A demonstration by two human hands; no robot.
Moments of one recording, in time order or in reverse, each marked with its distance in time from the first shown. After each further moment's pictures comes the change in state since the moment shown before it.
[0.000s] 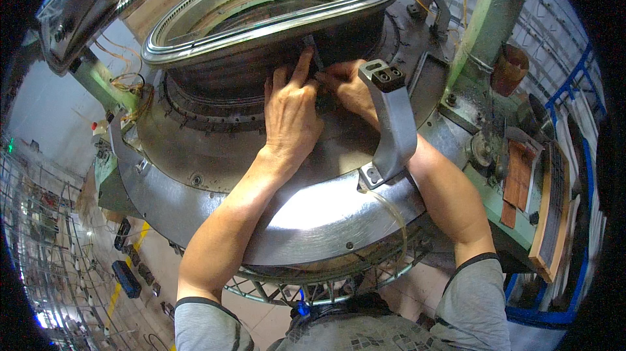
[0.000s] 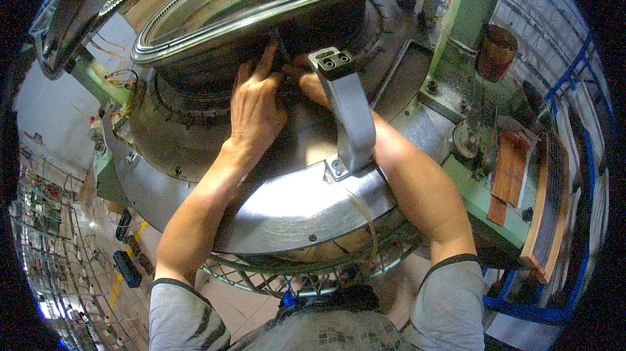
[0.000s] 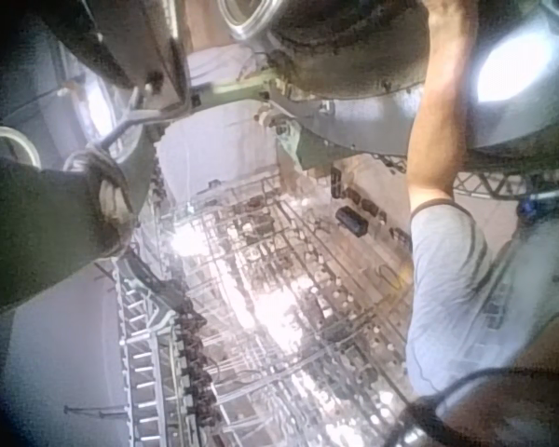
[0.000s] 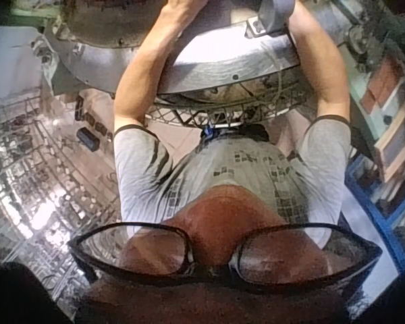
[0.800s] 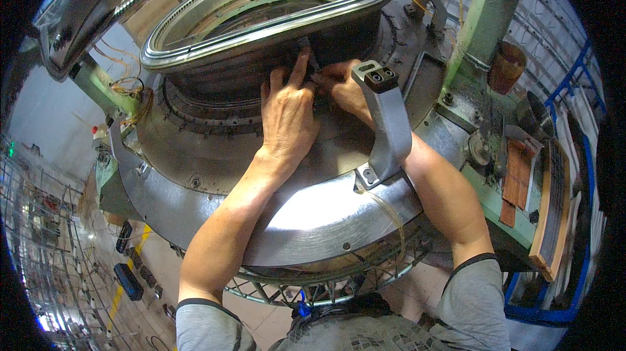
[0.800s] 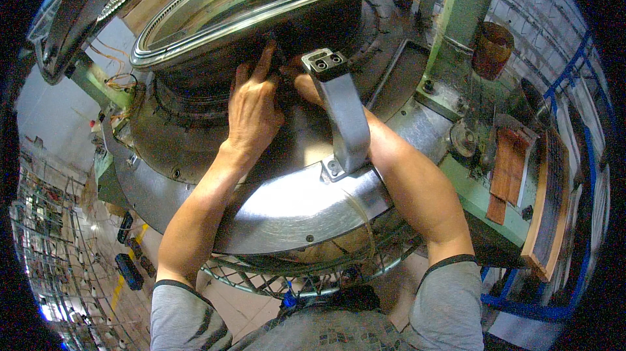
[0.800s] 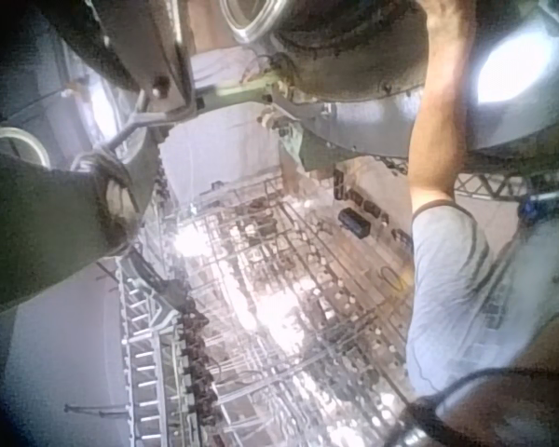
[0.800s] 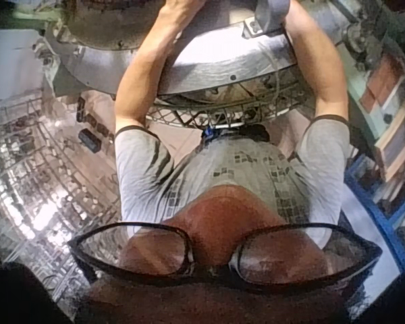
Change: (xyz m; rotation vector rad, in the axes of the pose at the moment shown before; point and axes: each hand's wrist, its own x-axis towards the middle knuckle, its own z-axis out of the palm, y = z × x) left_hand 0.002 -0.001 0.002 0.101 -0.083 0.011; right_hand 0.000 -0.004 -0.002 -0.097 0.046 -0.004
